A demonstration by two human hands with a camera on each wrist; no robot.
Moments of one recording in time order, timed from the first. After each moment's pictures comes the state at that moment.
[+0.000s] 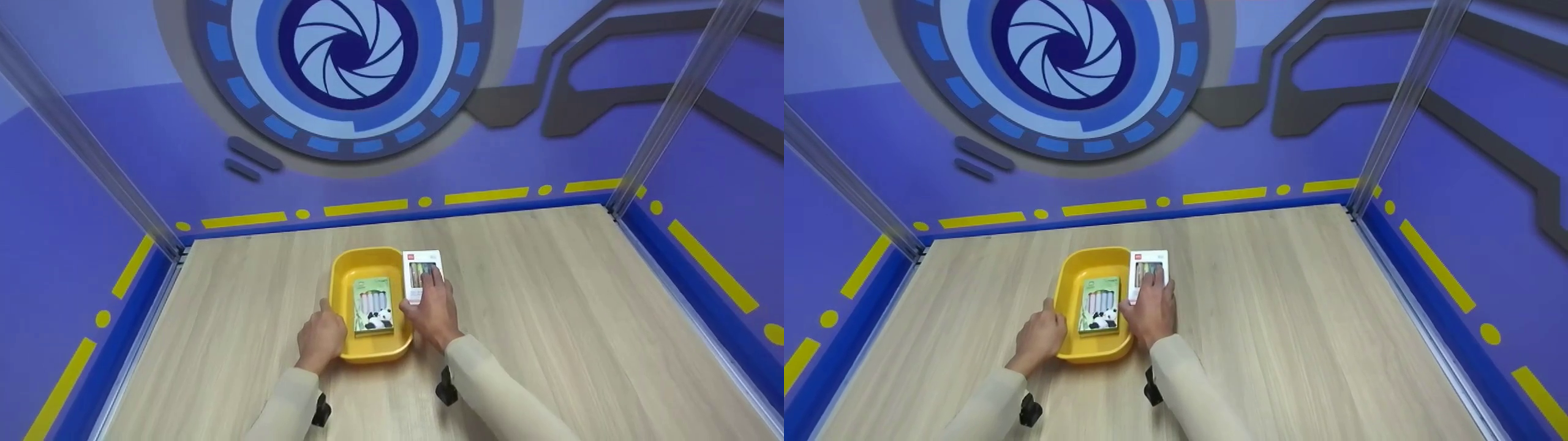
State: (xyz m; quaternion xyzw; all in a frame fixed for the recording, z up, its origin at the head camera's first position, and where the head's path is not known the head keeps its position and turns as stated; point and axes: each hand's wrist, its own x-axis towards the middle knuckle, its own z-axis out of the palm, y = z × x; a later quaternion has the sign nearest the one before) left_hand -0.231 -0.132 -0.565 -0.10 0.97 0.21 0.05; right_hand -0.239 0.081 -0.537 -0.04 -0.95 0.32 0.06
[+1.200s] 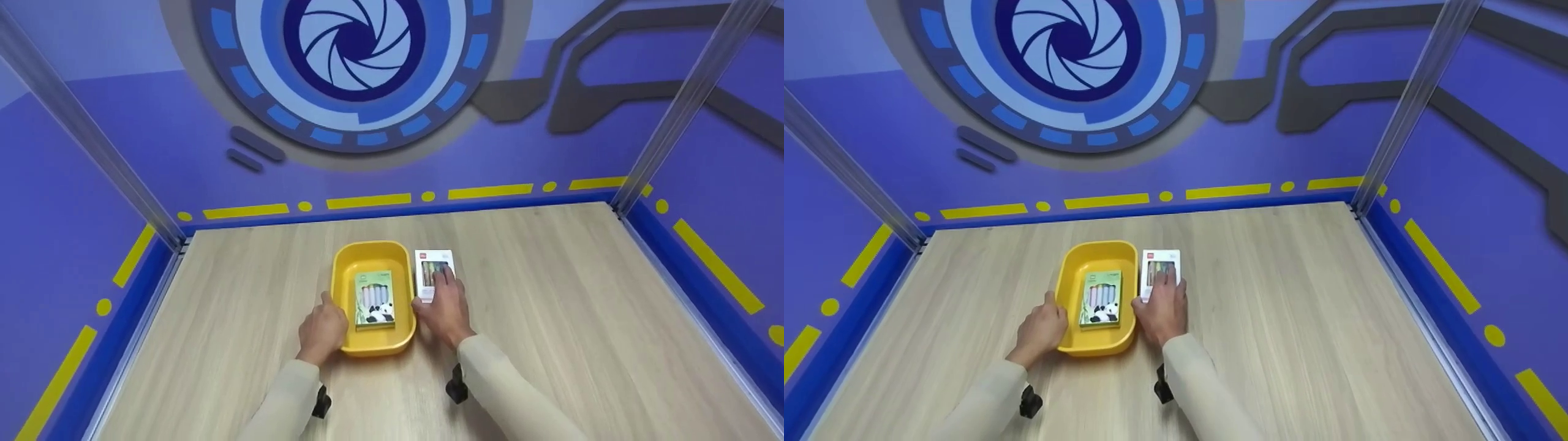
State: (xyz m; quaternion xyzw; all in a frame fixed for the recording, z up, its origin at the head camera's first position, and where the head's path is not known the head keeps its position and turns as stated) left_hand -0.230 -0.133 -0.565 -0.09 0.97 0.21 0.05; right_hand -0.237 0.098 -0.543 -0.05 -0.94 0.33 0.02
